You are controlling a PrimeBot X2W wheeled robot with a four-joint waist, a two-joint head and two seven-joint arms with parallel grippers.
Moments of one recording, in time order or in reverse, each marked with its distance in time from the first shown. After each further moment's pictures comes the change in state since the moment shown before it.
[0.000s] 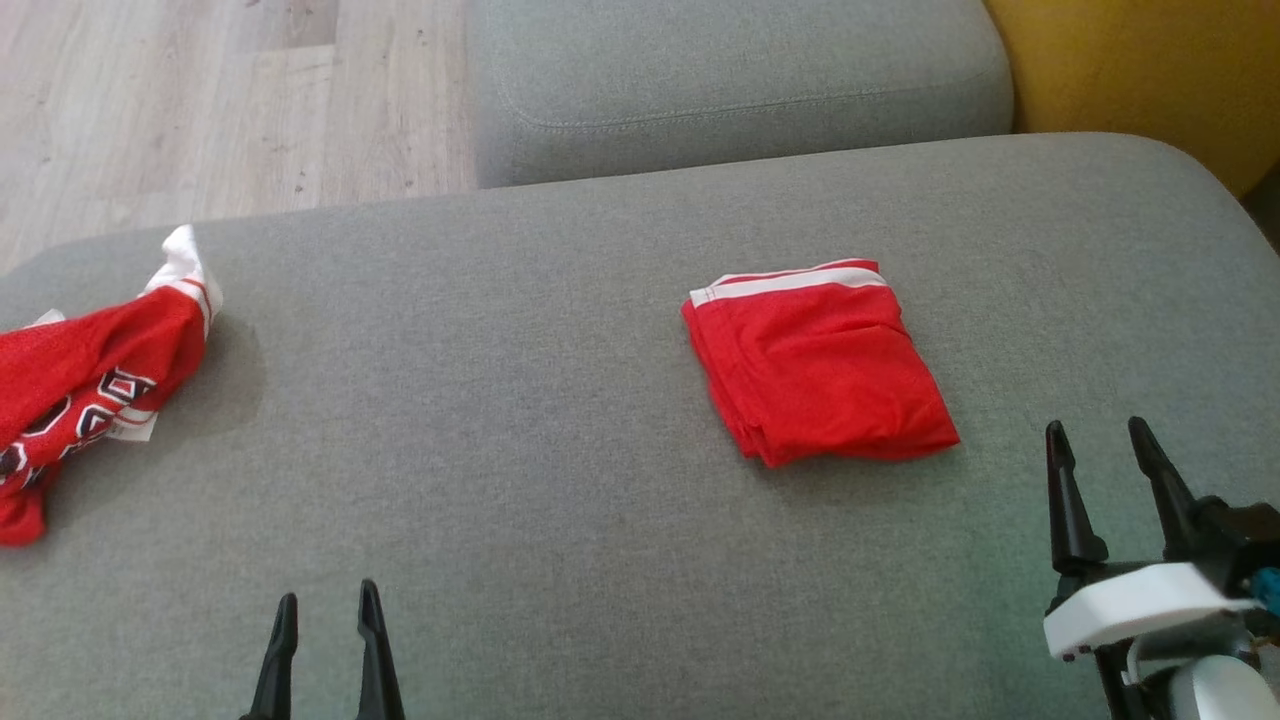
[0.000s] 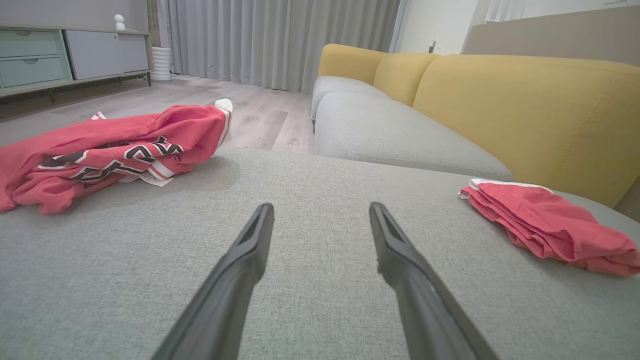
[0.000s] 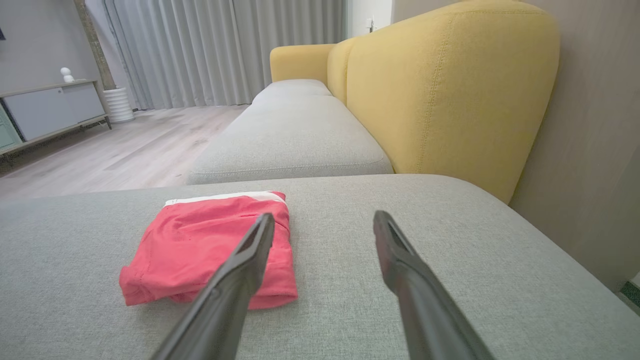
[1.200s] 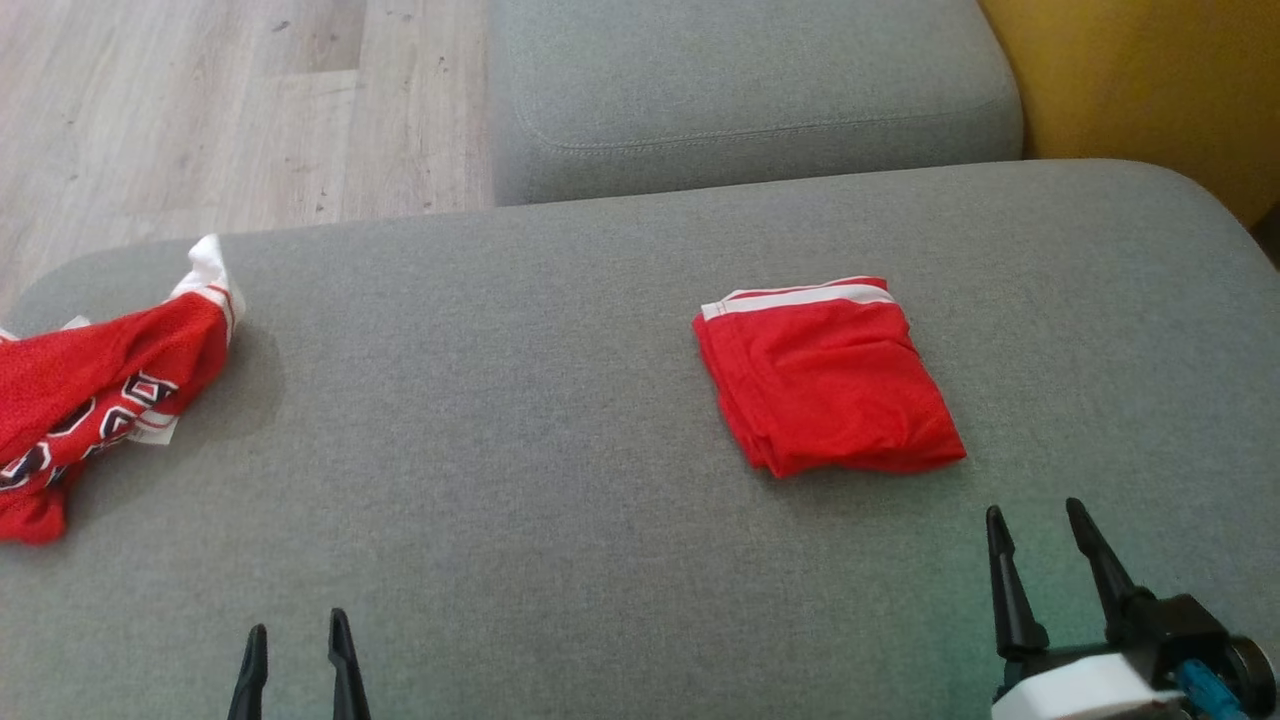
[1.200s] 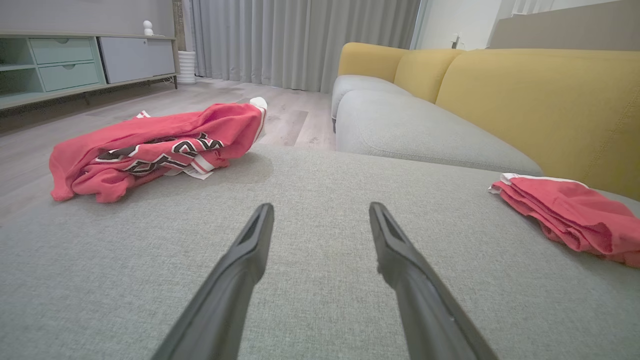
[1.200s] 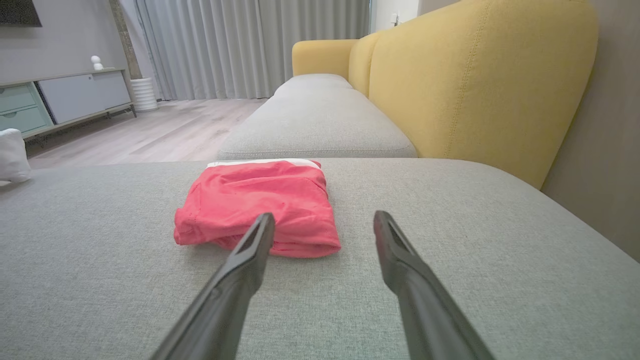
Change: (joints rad) left arm 0.031 0.000 0.055 0.023 0.019 -0.010 0.000; right arm 0.094 0.055 0.047 0.079 -0.090 0.000 -0.150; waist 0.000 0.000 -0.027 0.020
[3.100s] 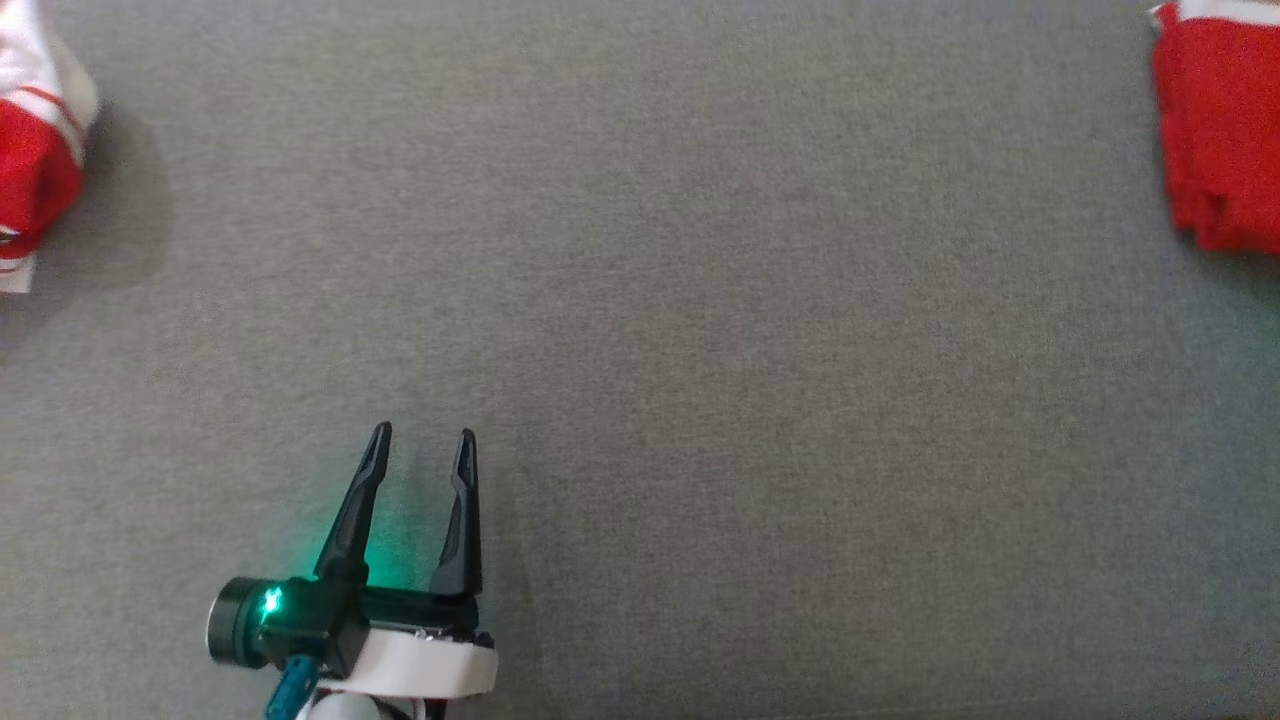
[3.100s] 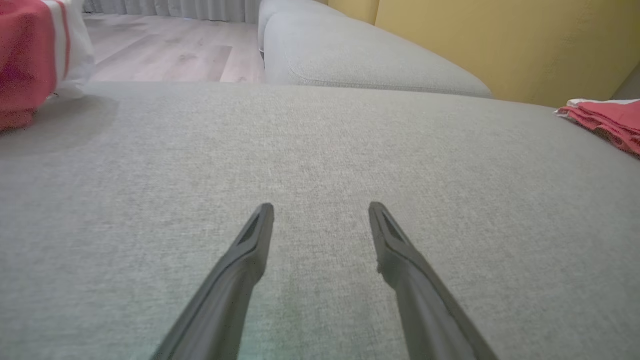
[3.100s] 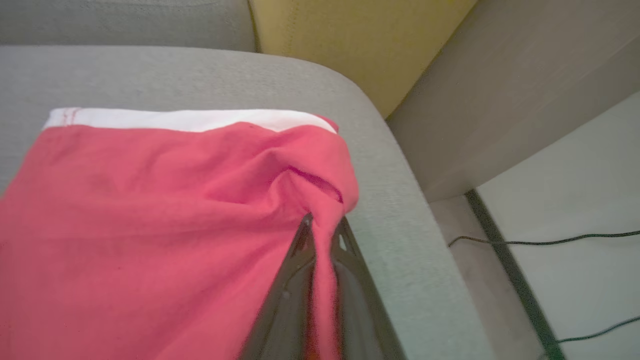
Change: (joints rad) left arm -0.305 -0.003 -0.161 0.043 0.102 -0.061 0.000; right arm -1.025 -0.391 -0.305 0.766 -0.197 0.000 0.477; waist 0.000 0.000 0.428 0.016
